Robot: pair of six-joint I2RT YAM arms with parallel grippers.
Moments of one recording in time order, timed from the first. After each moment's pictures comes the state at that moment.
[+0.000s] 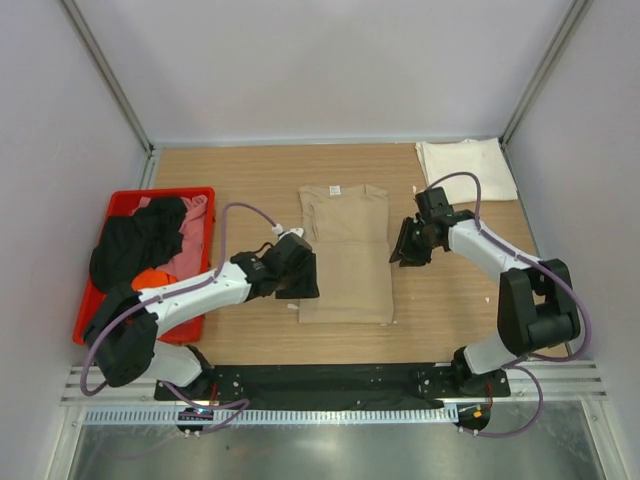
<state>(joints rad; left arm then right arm) -0.86 1.40 0.87 -0.46 -0.10 -0.79 0.24 1.49 0.94 -0.58 -0.20 0.55</state>
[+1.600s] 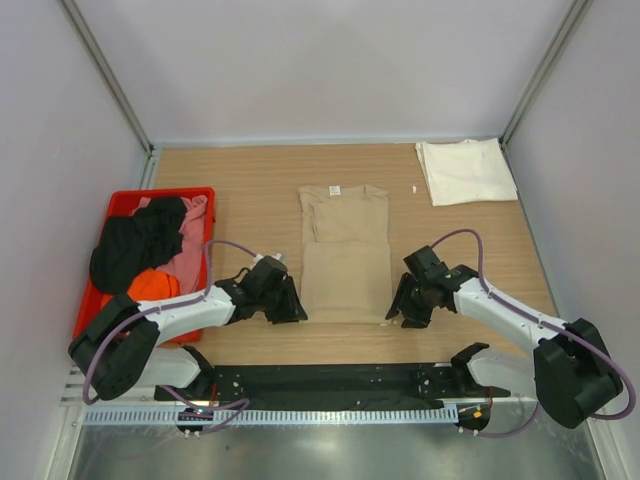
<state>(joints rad) -0.76 1.31 0.51 -0.16 0.14 -0.95 0.50 1.14 0.57 -0.68 -0.12 0.92</state>
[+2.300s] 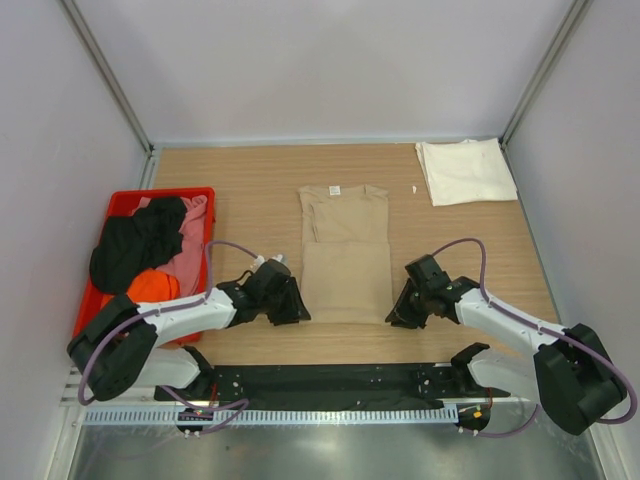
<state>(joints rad) -0.80 1.30 0.50 -0.15 0.10 -0.99 0.52 1.10 0.44 -0.49 -0.14 1.04</state>
